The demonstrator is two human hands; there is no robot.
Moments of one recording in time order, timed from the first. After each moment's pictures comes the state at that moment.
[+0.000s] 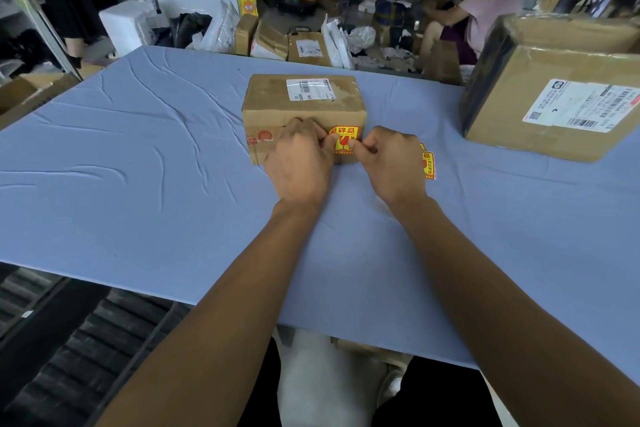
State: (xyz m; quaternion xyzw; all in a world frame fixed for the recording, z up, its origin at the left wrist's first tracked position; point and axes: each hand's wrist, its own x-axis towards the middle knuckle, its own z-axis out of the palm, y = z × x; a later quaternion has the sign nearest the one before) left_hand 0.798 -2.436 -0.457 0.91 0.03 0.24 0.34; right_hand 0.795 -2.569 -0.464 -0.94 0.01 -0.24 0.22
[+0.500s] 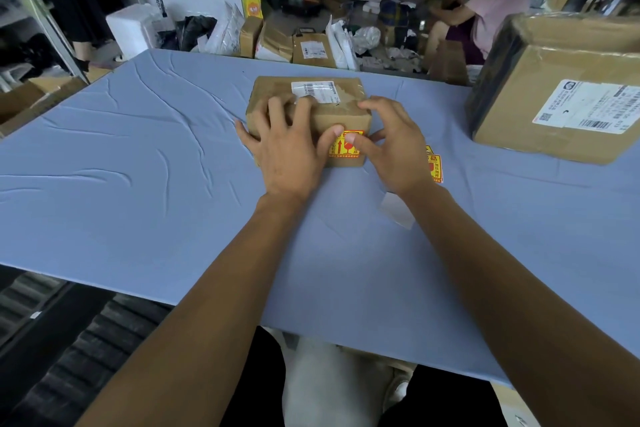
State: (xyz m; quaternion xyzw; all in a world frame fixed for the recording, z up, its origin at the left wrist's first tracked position) left_hand 0.820 -2.415 -0.467 0.92 -0.01 0.32 0.23; right_hand 0.808 -2.576 -0.459 -0.89 -0.08 -0.24 0.37
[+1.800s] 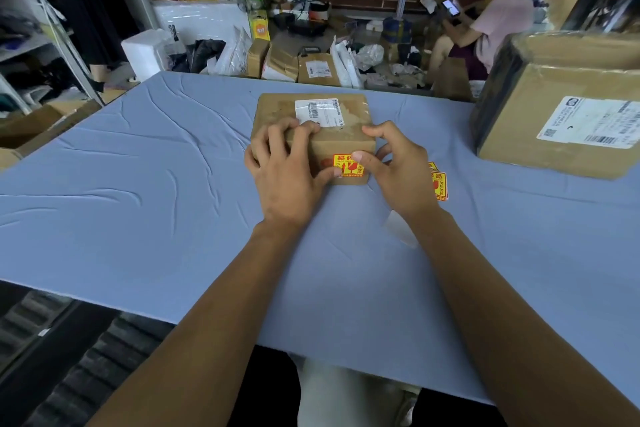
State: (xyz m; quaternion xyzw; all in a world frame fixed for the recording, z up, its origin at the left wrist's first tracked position) left_hand 0.815 -2.400 -0.476 0.91 -0.06 0.34 0.25; right_hand 0.802 -2.575 -0.460 -0.87 -0.06 -0.24 0.43
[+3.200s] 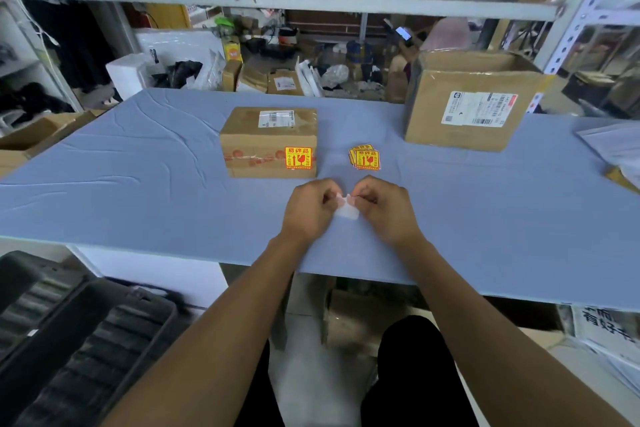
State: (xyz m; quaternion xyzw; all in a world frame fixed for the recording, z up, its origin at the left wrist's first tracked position) left_hand 0.687 -2.454 -0.477 0.88 -0.17 0.05 0.44; right_hand 0.648 -2.609 -0.475 -0.87 -0.02 -0.18 0.46
